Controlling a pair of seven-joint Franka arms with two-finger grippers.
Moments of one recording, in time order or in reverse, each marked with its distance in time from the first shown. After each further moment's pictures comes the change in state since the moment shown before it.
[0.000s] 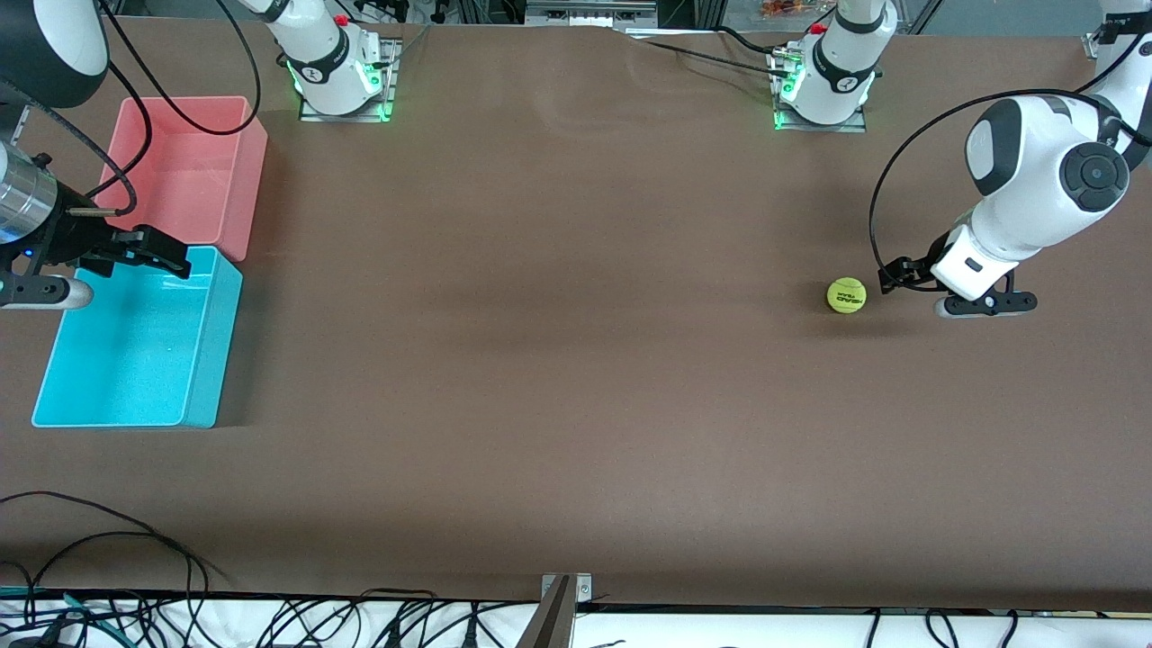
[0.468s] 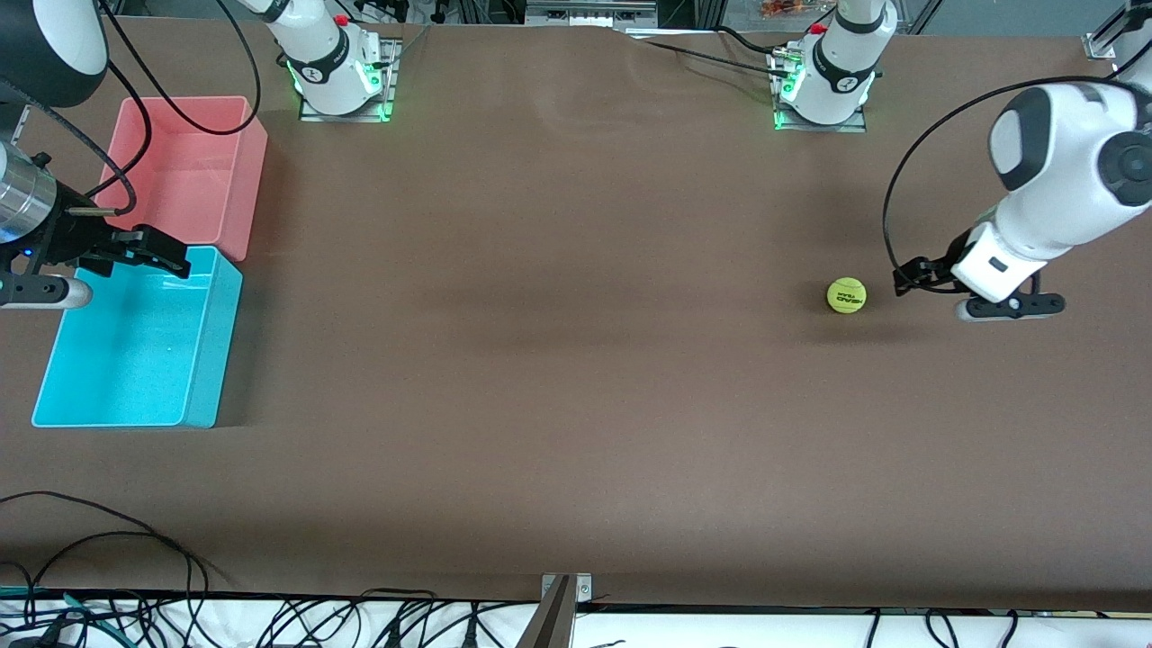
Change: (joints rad) left arm 0.000 -0.006 0.000 0.065 0.000 -0.055 0.000; right arm 0.000 -0.001 0.000 0.000 0.000 0.000 0.000
